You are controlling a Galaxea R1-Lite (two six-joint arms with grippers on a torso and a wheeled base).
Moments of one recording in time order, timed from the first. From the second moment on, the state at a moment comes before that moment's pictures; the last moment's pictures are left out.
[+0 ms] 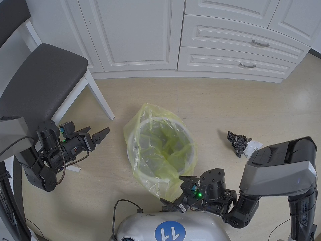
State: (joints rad) left arm -0.10 2.07 -0.54 -1.44 -0.38 -0.25; right arm 0.76 2.35 -0.61 -1.32 0.00 -0.23
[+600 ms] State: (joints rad) left arm -0.33 2.11 -0.56 -1.44 -0.23 -0.25; right arm 0.76 2.31 -0.42 -1.50 0.04 0.06
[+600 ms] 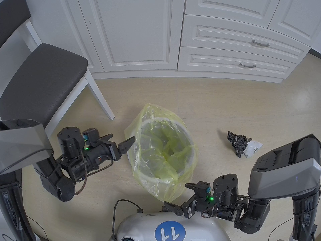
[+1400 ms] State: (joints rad) left arm -0.51 2.16 -0.72 -1.17 0.18 -0.06; right arm 0.62 2.19 -0.31 -1.52 -0.18 0.21
